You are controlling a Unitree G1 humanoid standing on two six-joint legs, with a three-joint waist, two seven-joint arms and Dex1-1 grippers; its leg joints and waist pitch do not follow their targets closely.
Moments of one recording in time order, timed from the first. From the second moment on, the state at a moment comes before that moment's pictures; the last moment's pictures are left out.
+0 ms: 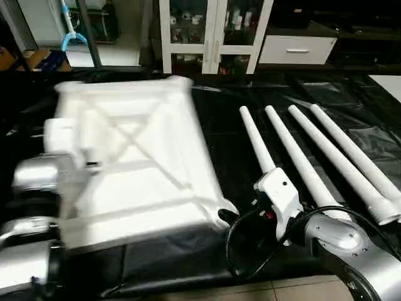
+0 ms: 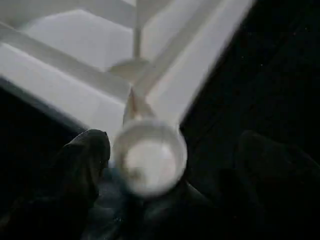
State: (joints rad) left arm -0.69 0.50 0.30 0.70 -0.05 0.76 -0.02; right arm -0.04 -0.43 0.21 -0.62 0.26 0.89 0.48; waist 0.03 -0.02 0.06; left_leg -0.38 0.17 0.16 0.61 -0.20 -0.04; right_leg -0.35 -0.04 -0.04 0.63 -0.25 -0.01
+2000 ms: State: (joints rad) left arm -0.42 0.48 -0.18 -0.30 -0.36 0.65 -0.63; right arm -0.65 -0.44 -0.01 0.28 0.28 1.12 0.43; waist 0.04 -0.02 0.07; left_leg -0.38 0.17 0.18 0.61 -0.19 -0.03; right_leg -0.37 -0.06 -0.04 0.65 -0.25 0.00
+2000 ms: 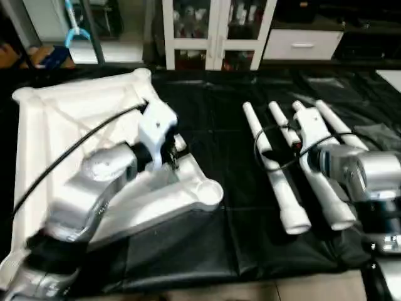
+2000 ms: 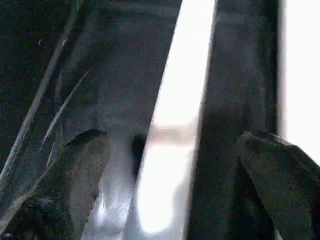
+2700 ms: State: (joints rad) left arm -0.35 0.57 -0.23 -0.46 -0.44 0.81 -0.70; right arm -0.68 -0.52 0.17 0.42 0.26 1.23 0.62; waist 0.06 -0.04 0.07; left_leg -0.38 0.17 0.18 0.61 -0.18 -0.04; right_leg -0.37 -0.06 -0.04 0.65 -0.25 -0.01
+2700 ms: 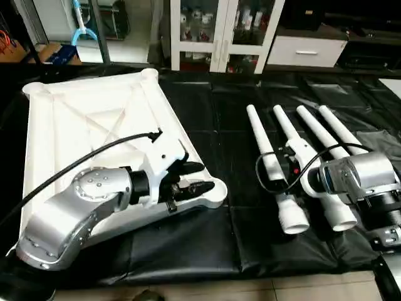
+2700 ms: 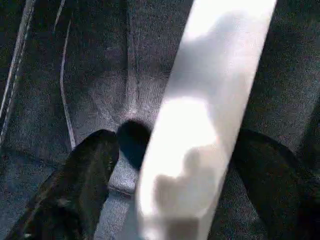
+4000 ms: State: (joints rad) left arm -0.58 0.10 0.16 -0.20 -0.62 0.87 -0.25; right arm -0.56 -0.44 -0.11 -0.10 0.43 0.96 0.66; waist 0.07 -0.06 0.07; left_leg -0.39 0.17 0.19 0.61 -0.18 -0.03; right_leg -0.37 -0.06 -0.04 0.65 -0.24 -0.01
